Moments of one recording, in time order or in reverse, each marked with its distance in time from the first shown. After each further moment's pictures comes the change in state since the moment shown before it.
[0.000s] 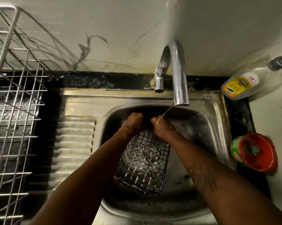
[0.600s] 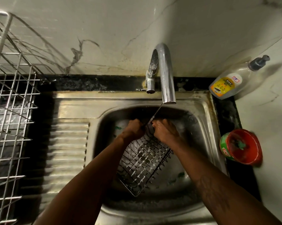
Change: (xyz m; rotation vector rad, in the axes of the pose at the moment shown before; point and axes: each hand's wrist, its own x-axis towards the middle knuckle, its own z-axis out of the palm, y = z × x) left_hand -0.010 0.026 0.018 -0.136 -0.099 -0.066; right_hand -0.033 0.014 -0.008 -0.060 0.121 0.155
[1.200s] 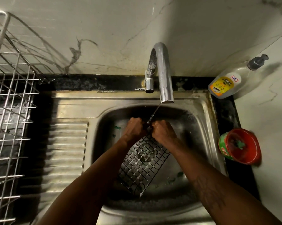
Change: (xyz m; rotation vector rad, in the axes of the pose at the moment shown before) left_hand -0.013 0.012 0.001 0.051 0.214 0.076; right_hand -0.009 -0.008 -0.006 0.055 -0.004 0.006
